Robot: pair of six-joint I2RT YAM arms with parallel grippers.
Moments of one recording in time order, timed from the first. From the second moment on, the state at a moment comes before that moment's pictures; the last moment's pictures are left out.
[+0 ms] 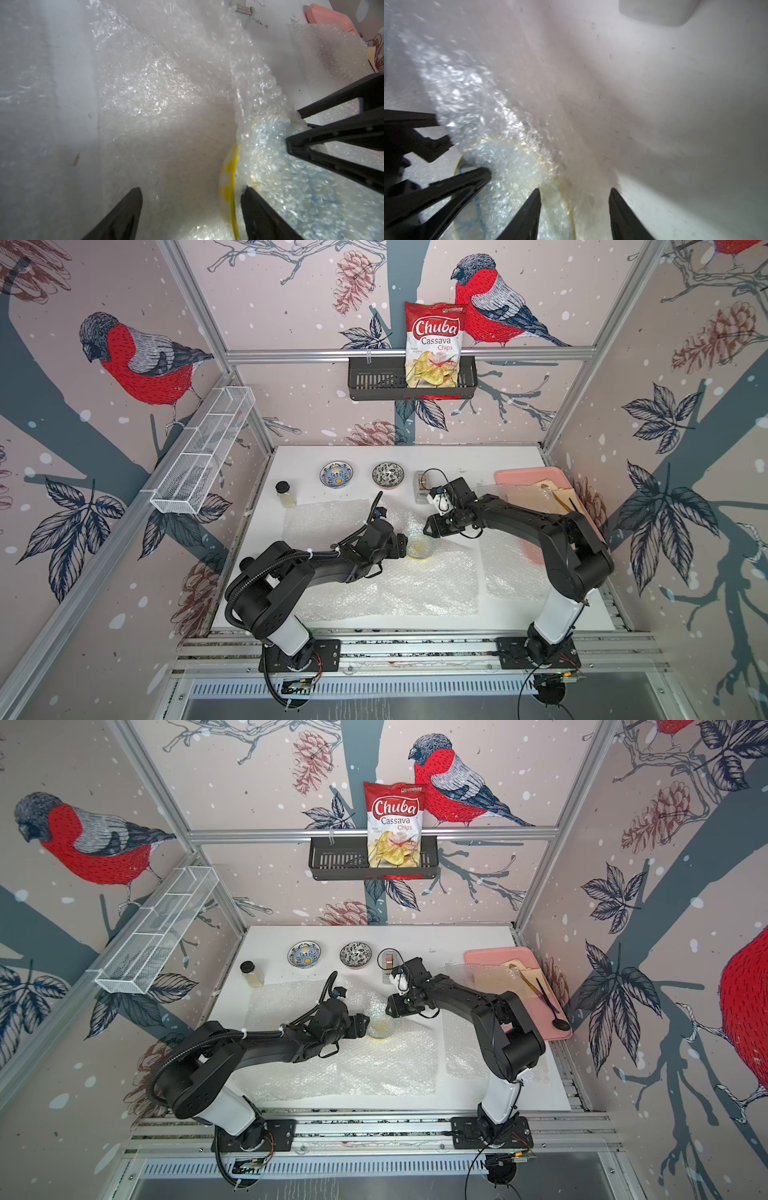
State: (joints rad) left arm -0.72 1.59 0.62 0.26 -0.06 -0.62; right arm 0.60 1.82 1.14 -0.44 -0.31 0.18
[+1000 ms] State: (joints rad) left arm -0.58 1.42 0.66 0.18 -0.08 -0.65; right arm 0.60 1.73 1.04 -0.37 -0.17 0.19
